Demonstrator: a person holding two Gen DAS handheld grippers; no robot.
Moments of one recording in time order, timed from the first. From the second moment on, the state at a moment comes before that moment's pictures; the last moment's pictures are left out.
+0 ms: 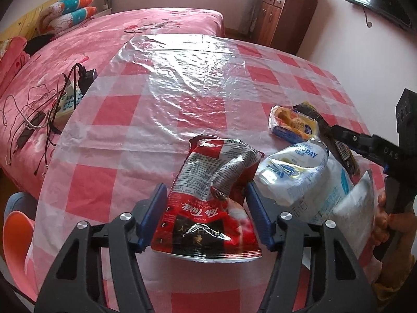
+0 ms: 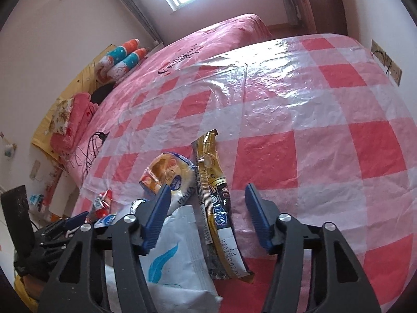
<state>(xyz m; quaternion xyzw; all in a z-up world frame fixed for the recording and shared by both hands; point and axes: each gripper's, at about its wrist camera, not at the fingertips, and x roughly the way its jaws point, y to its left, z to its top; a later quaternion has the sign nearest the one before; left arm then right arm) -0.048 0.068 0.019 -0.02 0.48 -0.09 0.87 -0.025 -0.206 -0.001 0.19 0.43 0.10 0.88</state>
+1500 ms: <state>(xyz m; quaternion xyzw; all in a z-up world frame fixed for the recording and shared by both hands) -0.082 0.121 0.018 -0.11 0.42 -0.16 0.88 -0.053 -0.217 0.027 0.20 0.35 0.05 0.91</state>
